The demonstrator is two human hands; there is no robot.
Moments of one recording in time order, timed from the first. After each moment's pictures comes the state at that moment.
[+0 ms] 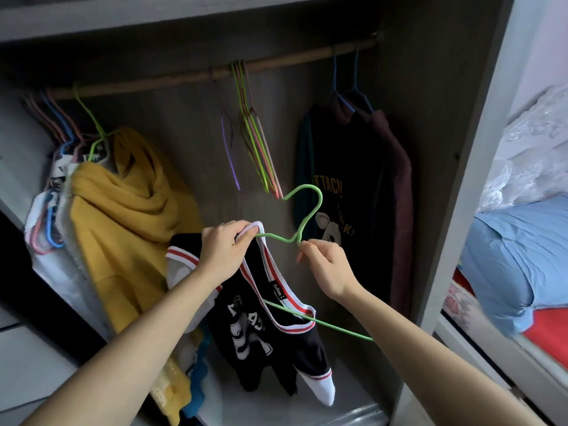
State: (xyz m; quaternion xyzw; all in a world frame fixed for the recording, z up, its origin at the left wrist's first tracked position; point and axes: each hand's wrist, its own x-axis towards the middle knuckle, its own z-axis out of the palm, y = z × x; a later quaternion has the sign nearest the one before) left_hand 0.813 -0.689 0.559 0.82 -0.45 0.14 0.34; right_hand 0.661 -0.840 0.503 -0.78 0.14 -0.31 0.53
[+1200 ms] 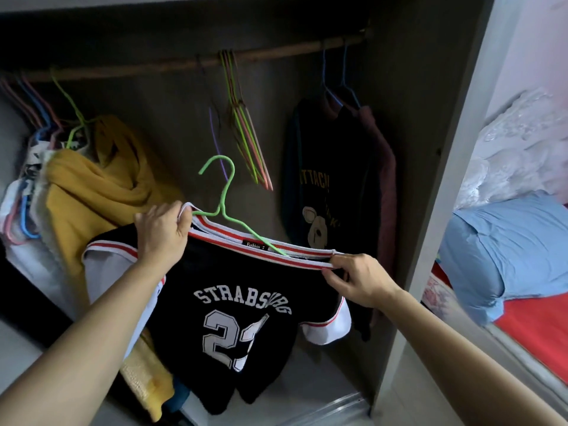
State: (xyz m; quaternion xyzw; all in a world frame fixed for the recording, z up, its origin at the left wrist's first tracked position) left_hand 0.877 -0.646 0.557 0.82 -0.37 0.37 0.22; right_hand 0.593 -0.900 0.466 -0.94 0.11 -0.26 0.17
